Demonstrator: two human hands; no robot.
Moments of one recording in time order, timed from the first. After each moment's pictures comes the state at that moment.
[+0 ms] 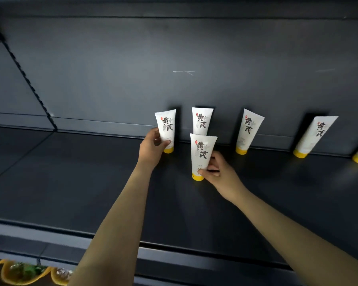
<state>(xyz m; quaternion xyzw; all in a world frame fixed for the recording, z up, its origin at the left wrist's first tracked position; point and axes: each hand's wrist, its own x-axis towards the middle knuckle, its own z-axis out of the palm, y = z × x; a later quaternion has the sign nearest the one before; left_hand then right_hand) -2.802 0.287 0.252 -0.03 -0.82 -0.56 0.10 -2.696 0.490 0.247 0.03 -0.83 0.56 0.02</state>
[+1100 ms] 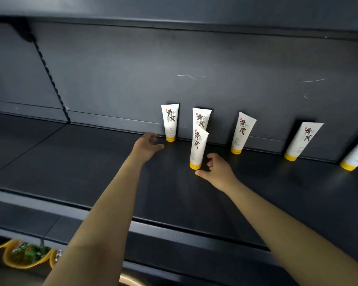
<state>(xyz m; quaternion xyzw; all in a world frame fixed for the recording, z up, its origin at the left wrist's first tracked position) -2.768 0.262 0.268 0.03 -0.88 -0.47 0.02 -2.683 0.492 0.261 -0.02 -0.93 0.37 -0.01</state>
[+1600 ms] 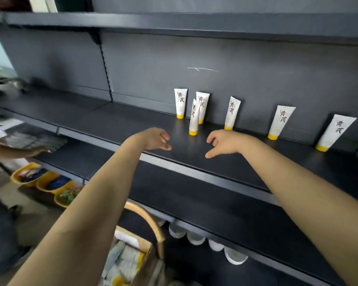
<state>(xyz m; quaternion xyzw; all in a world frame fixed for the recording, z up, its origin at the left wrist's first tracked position) -2.527 0.302 0.329 -0.03 -0.96 -0.26 -0.10 -2.524 0.553 0.361 0.15 -0.97 0.12 -0.14</state>
